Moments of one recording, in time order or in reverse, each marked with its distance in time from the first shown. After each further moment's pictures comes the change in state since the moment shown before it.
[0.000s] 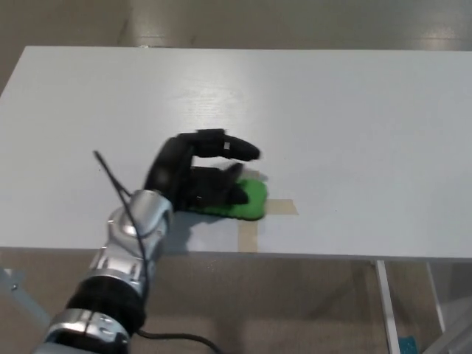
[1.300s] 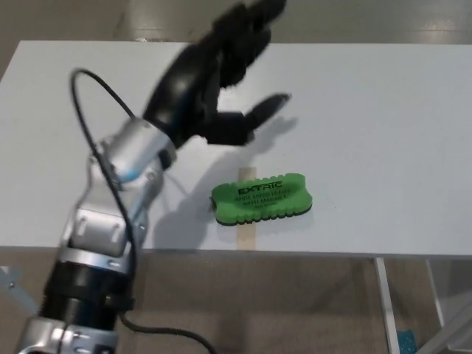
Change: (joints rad) left_arm 0.059 0.081 0.040 -0.799 -0.118 0.278 -0.206; right_arm 0.003 -0.007 0.004 -0.008 -0.005 0.000 0.014
